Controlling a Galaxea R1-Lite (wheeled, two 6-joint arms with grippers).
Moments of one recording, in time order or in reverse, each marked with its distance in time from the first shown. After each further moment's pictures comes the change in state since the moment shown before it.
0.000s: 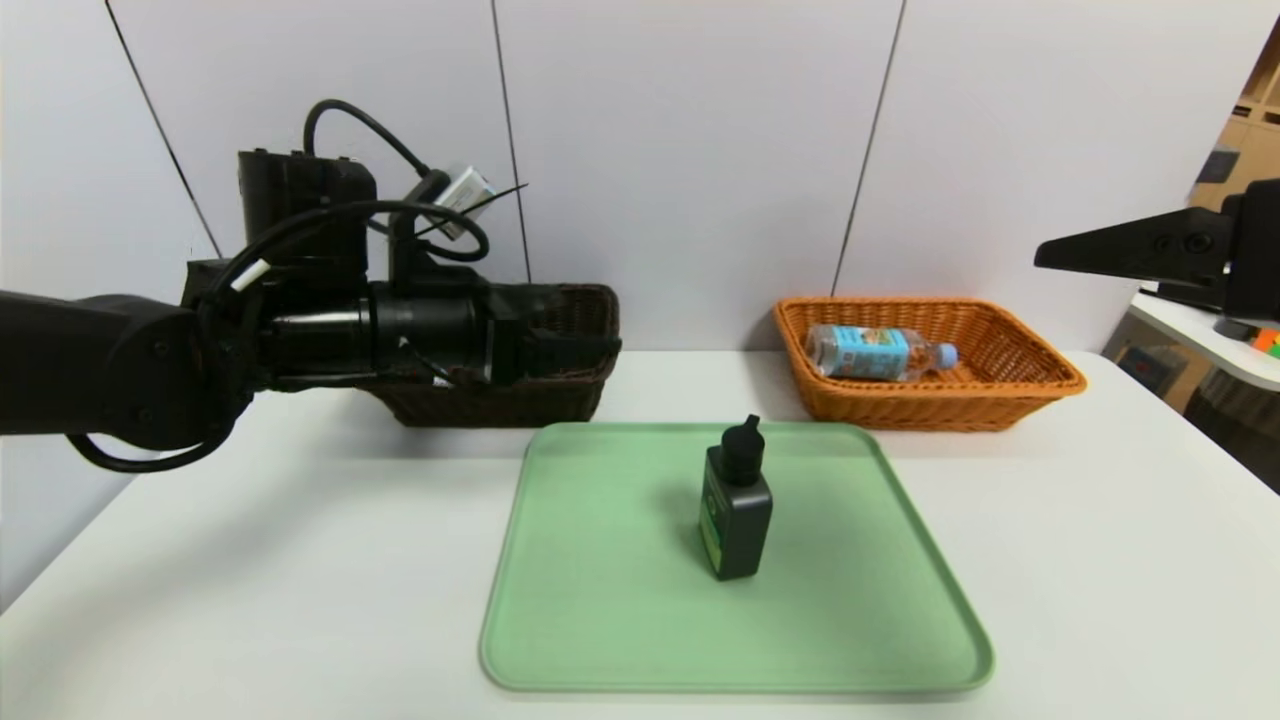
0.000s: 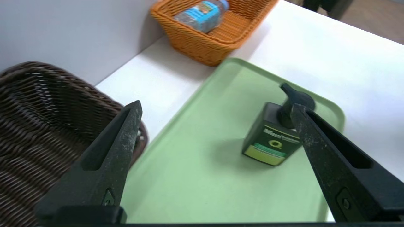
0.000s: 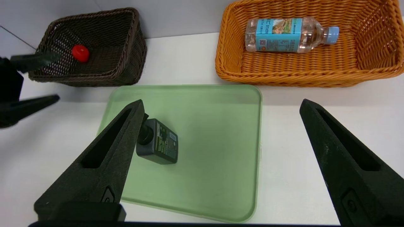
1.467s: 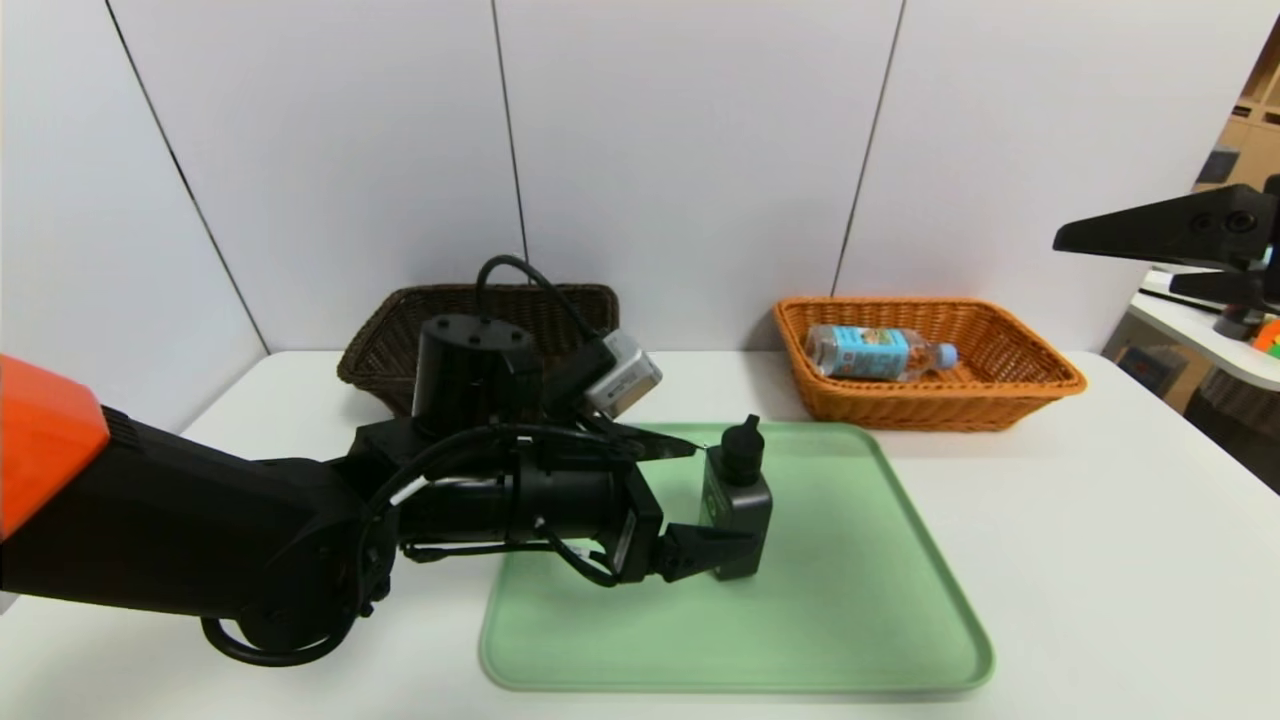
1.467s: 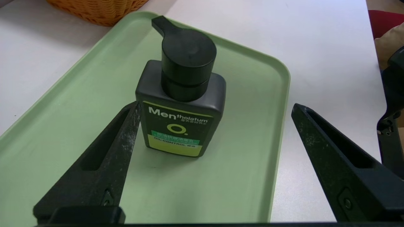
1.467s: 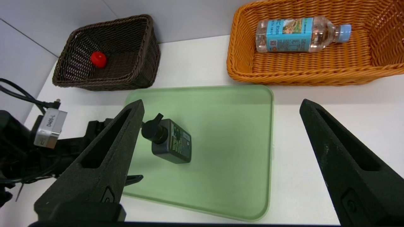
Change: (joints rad) left arm -0.306 0.105 0.243 -0.266 0.101 -0.024; right arm 0.008 -0.028 -0.001 0.001 0.023 0.044
